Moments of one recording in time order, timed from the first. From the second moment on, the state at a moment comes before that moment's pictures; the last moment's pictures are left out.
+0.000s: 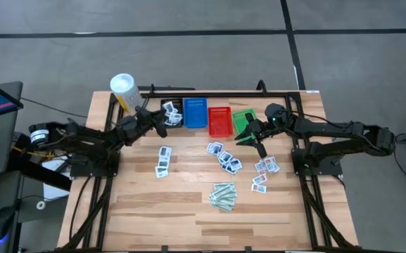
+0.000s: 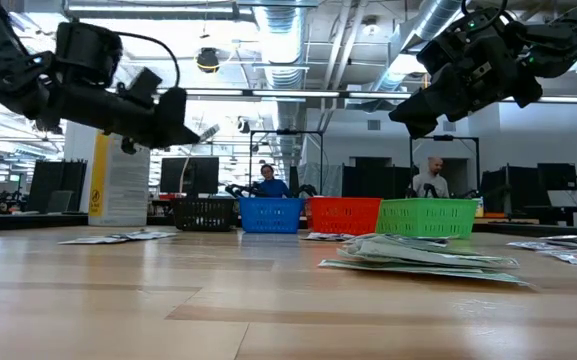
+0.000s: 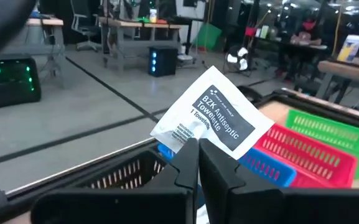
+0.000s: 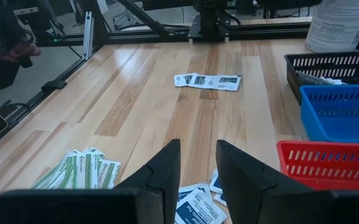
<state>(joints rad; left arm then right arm) 0.38 1.26 0.16 1.02 -0.39 -0.11 -0.43 1.08 0.44 0.23 -0.62 -0.16</state>
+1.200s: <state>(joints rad) 0.36 1.37 0.22 1.02 -0.37 -0.12 -0.43 1.08 0.44 0.22 -0.62 -0.13</state>
